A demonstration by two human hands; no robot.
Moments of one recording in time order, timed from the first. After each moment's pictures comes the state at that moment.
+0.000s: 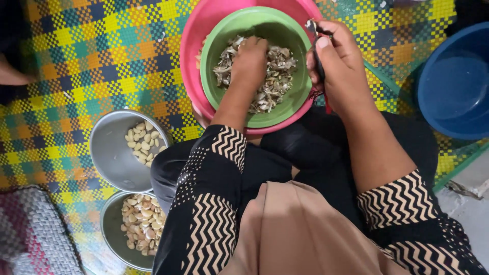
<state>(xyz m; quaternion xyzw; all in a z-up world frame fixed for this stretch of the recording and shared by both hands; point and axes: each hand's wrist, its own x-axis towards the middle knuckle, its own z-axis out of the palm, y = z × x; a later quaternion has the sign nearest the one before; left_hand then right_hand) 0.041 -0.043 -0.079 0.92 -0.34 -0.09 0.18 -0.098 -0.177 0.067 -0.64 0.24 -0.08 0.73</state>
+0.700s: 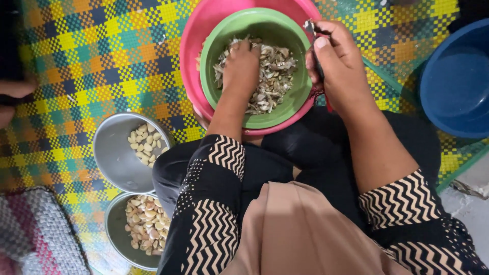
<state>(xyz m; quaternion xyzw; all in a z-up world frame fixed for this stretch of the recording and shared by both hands) 0.034 -0.033 -0.016 0.93 -0.30 -0.20 0.05 -0.098 -0.181 0.072 -0.67 0.21 -0.07 0.71</state>
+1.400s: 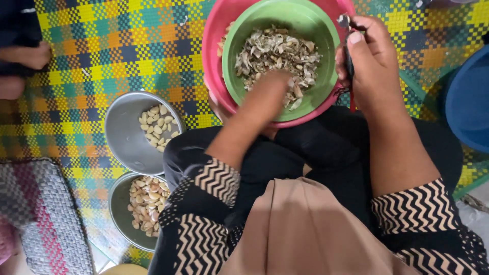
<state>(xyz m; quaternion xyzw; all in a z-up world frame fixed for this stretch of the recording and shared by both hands) -0.020 0.016 -0.037 0.85 -0.40 -0.20 0.28 -0.098 -0.179 0.059 -0.68 0.19 -0.09 0.71</state>
